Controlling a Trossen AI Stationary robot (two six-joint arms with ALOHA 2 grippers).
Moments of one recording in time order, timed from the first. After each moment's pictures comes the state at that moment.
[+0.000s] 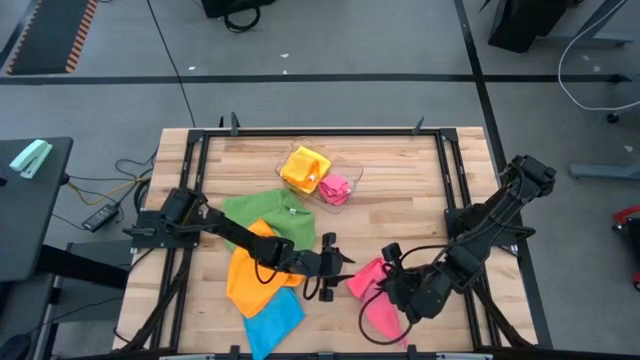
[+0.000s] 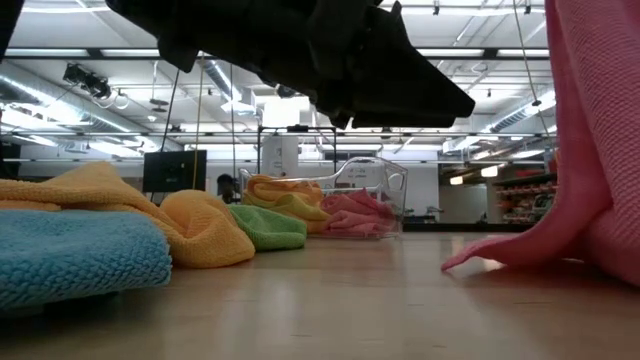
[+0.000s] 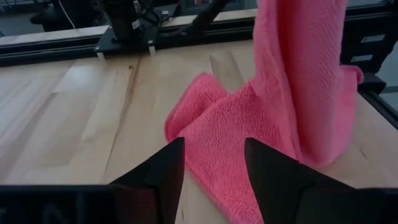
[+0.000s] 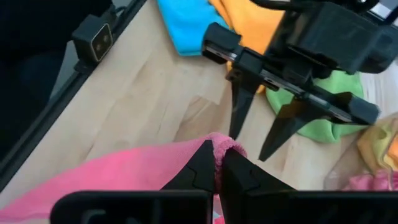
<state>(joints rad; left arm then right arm) -0.35 2.02 1.13 0.53 -0.31 -0.04 0.77 1.47 1.17 -0.64 0.48 0.16</state>
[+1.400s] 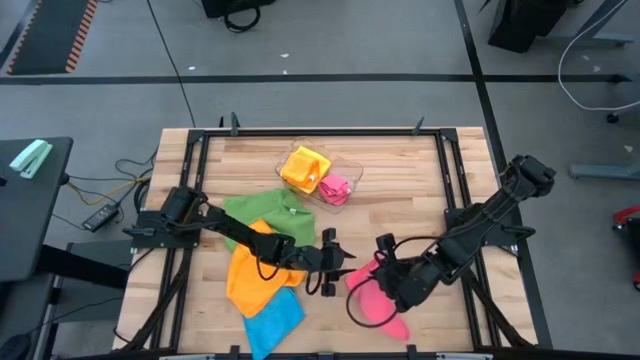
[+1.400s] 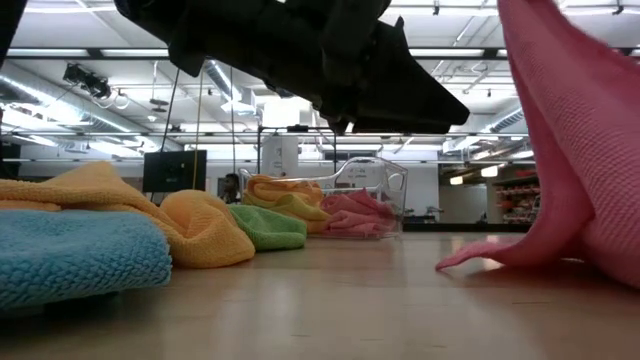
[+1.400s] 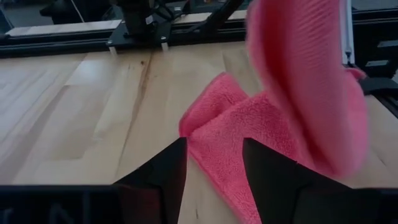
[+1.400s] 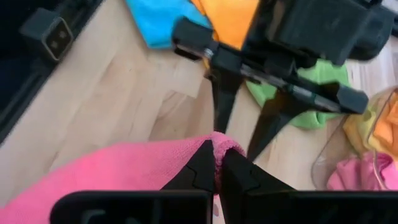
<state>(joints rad) -0.33 2.01 1.13 0.52 -0.32 -0.07 0.68 1.47 1.14 -0.61 0.48 0.16</state>
